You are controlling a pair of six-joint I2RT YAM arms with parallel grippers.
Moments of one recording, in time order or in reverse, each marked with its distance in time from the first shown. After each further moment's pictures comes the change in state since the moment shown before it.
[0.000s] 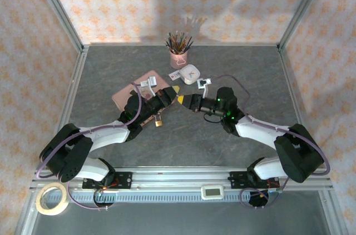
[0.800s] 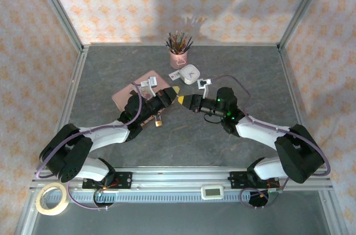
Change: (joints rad) left arm 0.000 -0.001 0.001 -0.012 0.003 0.019; right arm 0.000 -0.007 -0.006 -0.014 0.007 -0.003
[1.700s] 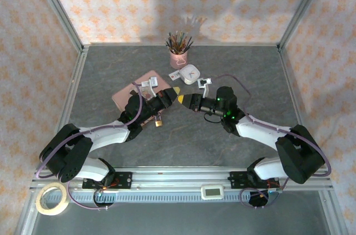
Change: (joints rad) left arm 0.000 0.000 0.001 -0.014 0.004 0.016; right arm 0.000 -0.006 0.013 -0.038 0.018 -0.004
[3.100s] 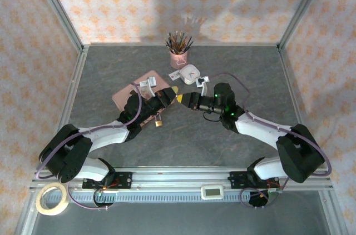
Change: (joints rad) left arm 0.008 -0.005 -0.007 -0.004 -0.007 0.034; right arm 0.003 0.010 0.064 -0.110 -0.017 0.013
